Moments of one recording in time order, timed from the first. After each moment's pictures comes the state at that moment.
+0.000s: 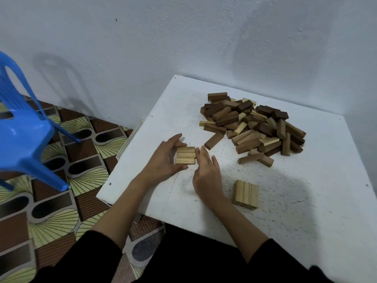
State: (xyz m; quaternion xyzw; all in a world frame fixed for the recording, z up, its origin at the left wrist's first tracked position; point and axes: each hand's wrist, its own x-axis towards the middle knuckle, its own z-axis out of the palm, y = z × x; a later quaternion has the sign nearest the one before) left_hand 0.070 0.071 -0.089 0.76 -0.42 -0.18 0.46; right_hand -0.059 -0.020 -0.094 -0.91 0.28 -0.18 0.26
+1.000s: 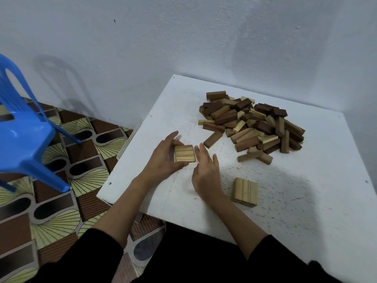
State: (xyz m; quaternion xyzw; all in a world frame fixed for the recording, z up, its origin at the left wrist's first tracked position) left_hand 0.064 0.068 -0.083 0.79 -0.38 -0.18 0.45; right_hand -0.062 -0.019 -0.094 -0.89 0.28 -0.21 0.30
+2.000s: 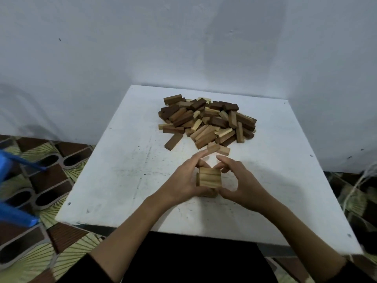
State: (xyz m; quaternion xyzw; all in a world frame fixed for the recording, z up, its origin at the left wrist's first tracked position) left_hand -0.059 0.011 -0.031 0.64 -0.54 -0.32 0.45; right_hand -0.221 -0.097 -0.022 -0.90 0.24 -0.11 0.34
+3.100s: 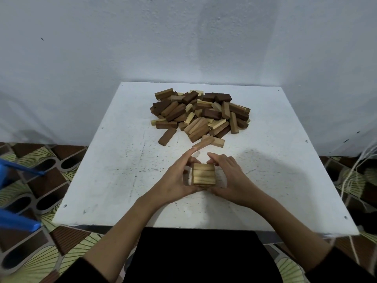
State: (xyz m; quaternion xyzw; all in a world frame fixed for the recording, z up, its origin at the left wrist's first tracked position) left_hand -0.058 0.018 -0.050 0.66 -0.55 -0.29 0.42; right_hand -0.220 -0.095 -0.051 -0.92 0.24 -0.12 0.29
